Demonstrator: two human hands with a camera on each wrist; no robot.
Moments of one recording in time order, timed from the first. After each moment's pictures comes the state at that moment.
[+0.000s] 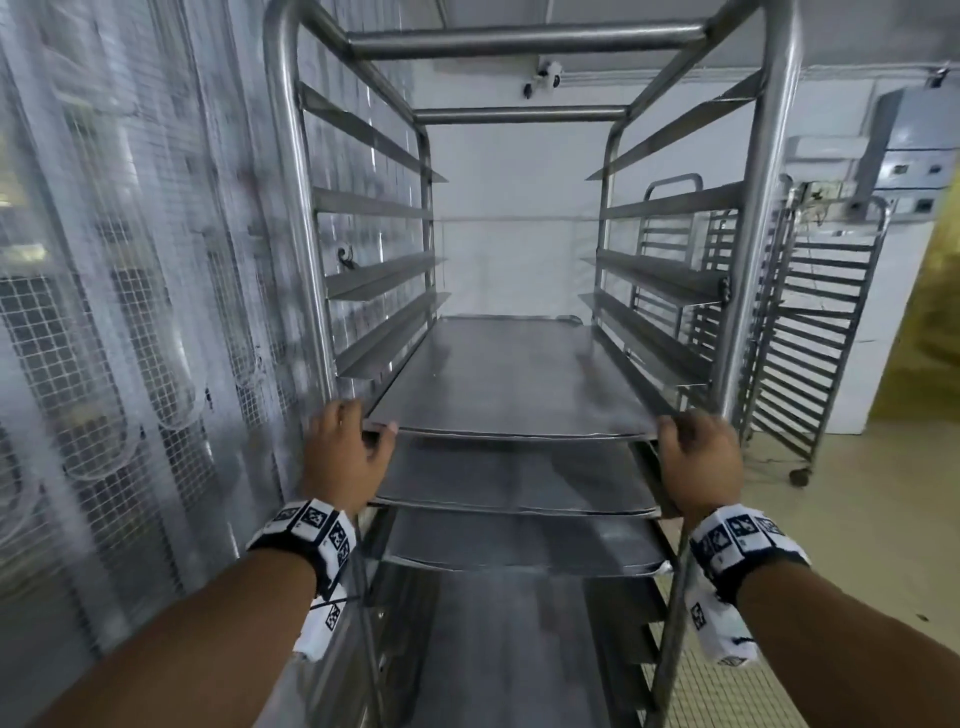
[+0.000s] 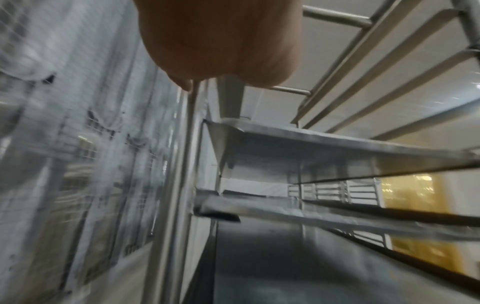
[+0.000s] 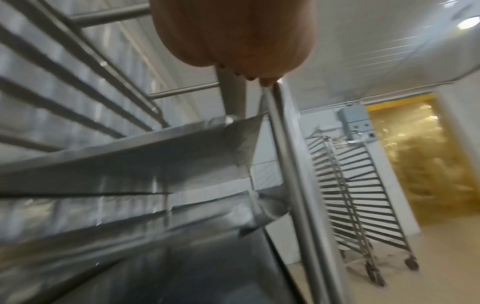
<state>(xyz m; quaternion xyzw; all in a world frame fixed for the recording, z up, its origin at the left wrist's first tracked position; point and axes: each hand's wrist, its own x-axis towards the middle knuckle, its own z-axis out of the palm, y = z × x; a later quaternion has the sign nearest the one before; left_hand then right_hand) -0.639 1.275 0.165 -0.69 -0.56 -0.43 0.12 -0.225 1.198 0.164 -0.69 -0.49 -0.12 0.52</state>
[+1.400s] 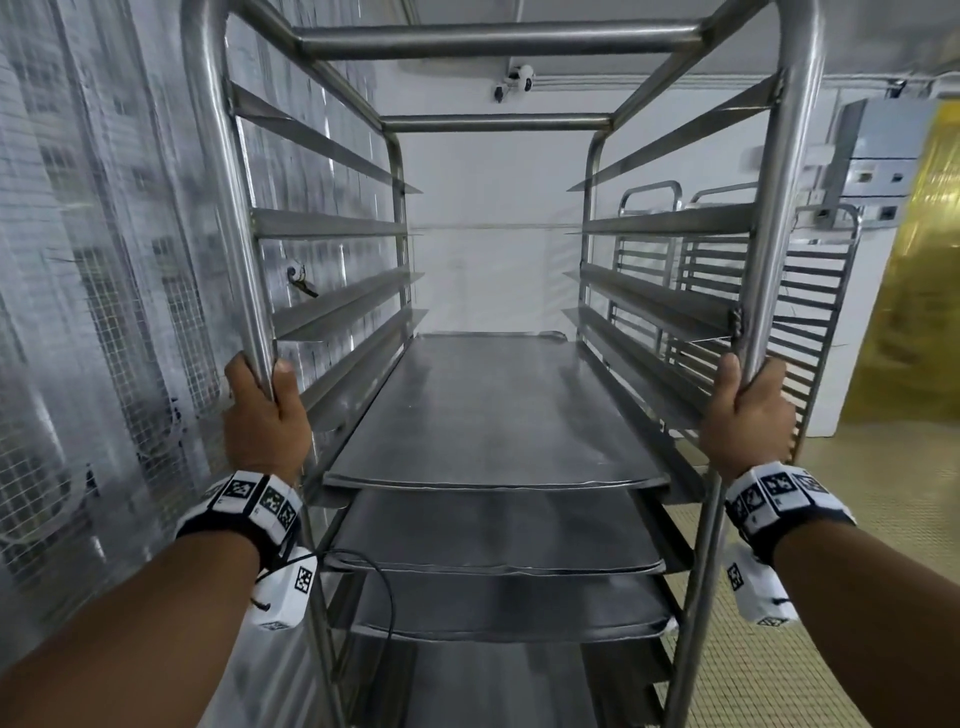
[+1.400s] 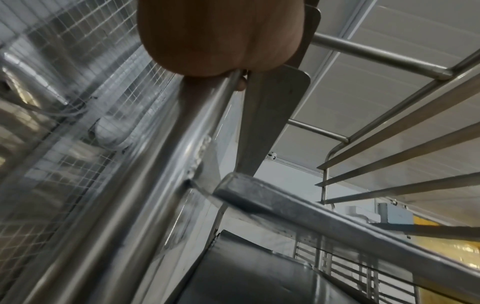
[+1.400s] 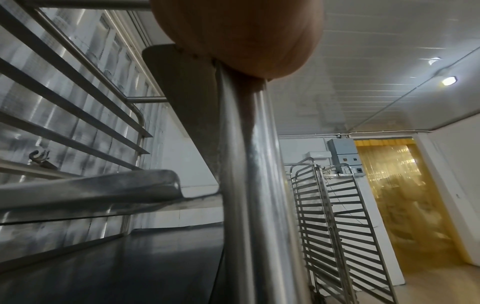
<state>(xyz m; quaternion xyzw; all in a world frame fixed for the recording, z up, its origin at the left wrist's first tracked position) -0.634 1.398 0.246 -0.52 -0.52 -0.67 0.01 -0.184 1.294 0.249 -0.67 -0.39 -0.16 0.61</state>
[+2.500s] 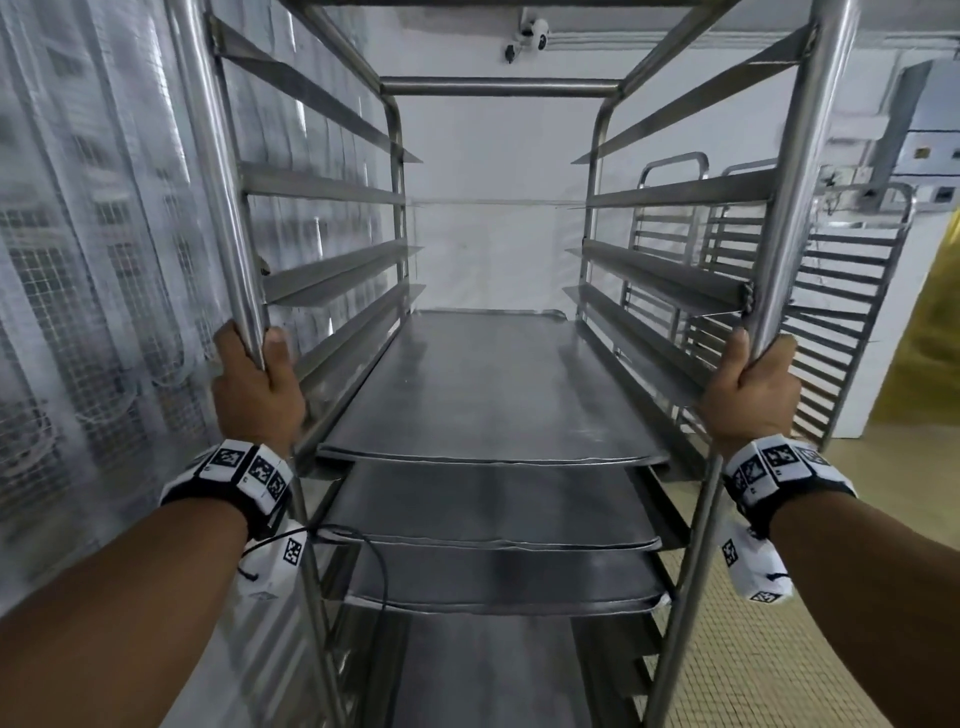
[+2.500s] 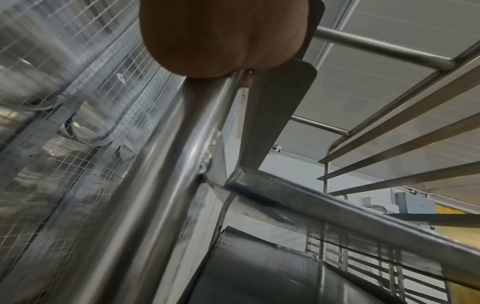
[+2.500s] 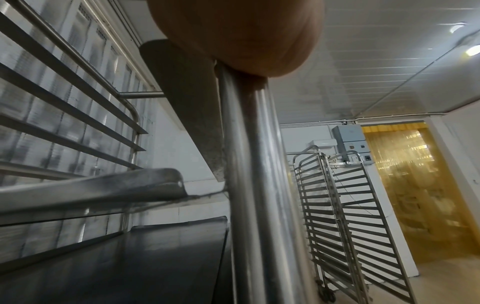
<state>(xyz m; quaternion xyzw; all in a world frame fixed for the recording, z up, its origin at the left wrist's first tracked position) -0.543 1.498 0.243 -0.51 -0.52 -0.69 0.02 -0.088 1.420 0.249 -0.69 -0.39 -0.17 0.59</state>
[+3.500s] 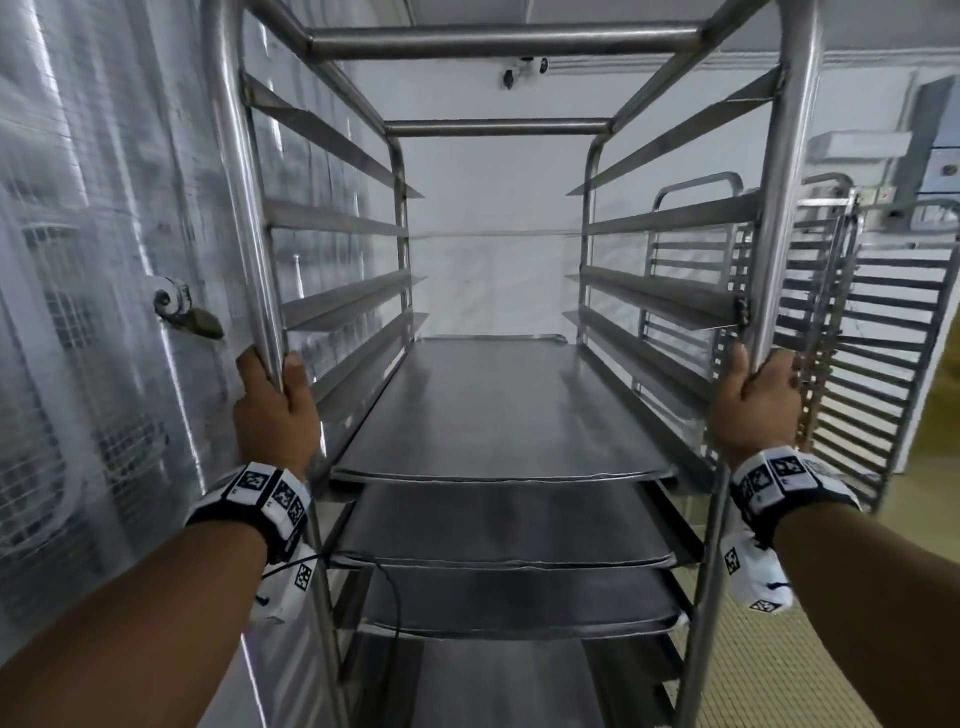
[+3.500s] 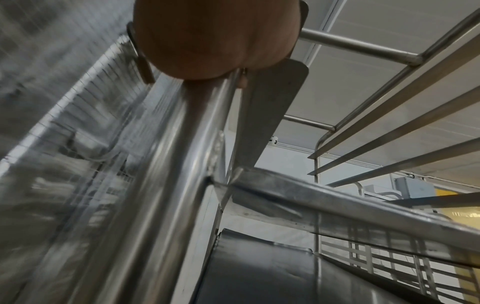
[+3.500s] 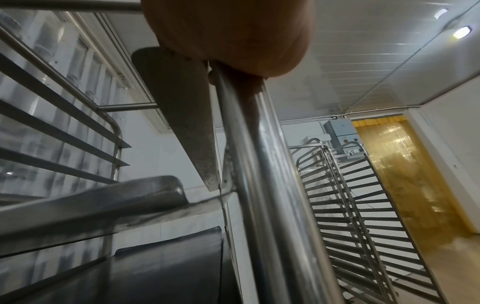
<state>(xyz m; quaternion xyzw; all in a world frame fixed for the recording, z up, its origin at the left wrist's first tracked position) -0.552 1.785 0.245 -0.52 -0.53 -0.67 0.02 -0.108 1.687 0.252 -0.65 -0.38 -0.13 0.64</state>
